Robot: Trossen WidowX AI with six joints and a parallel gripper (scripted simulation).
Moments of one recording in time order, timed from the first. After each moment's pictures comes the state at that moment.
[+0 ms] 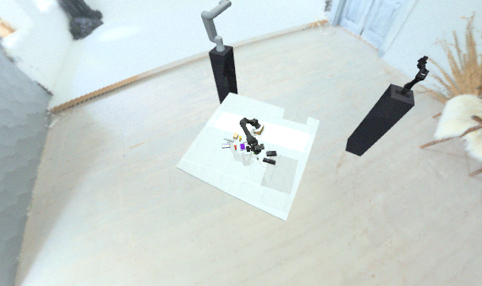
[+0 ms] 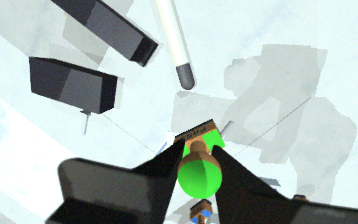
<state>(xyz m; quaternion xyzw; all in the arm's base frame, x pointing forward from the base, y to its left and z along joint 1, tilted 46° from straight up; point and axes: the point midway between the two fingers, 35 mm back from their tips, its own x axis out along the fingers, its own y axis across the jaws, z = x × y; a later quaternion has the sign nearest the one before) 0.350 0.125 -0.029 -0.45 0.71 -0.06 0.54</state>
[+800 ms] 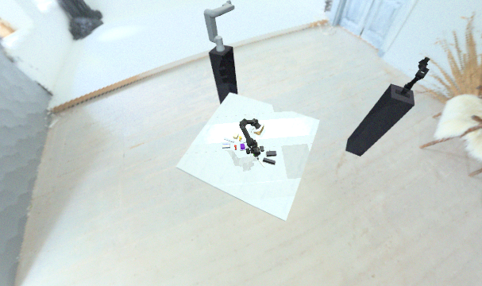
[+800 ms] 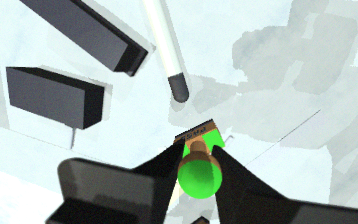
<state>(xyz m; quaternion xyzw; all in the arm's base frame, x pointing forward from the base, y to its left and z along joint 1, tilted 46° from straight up) 0.362 0.109 -0.049 -0.44 0.71 -0.06 0.54</state>
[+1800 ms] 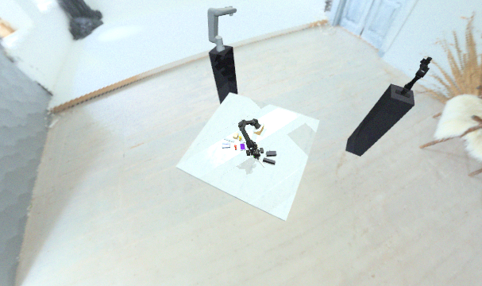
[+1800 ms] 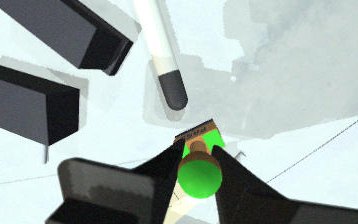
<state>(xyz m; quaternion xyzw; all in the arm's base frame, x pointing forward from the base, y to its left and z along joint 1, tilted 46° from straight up) 0.360 0.080 -0.077 -0.45 0.71 -0.06 0.54</state>
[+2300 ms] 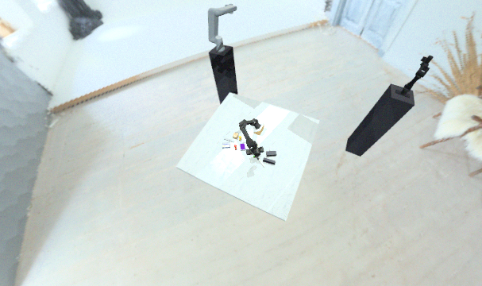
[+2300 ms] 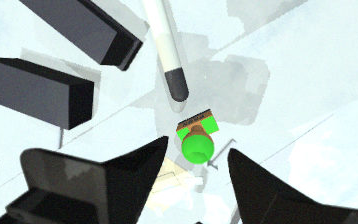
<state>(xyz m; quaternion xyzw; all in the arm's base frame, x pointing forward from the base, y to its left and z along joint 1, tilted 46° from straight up) 0.362 0.096 -0.058 -0.45 0.72 -0.06 0.53</state>
